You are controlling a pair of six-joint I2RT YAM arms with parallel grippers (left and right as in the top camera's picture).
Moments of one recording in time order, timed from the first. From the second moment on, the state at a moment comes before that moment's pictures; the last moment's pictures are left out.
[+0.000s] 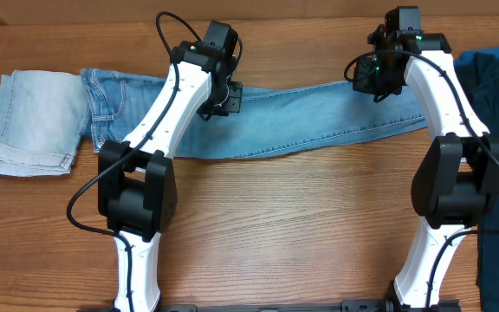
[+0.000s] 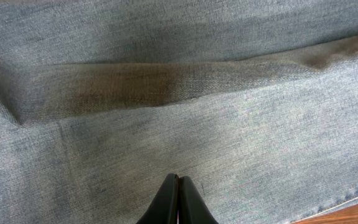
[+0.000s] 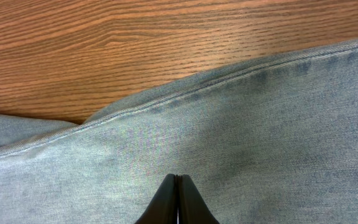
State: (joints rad) left arm -0.33 2.20 1.94 -1.09 0.03 -0.23; right arm 0.00 2.17 1.89 -0.97 -0.18 0.15
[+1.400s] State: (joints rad) left arm 0.00 2.25 2.36 -1.48 -0.20 -0.44; right arm 0.00 2.17 1.89 -0.99 -0.17 0.15
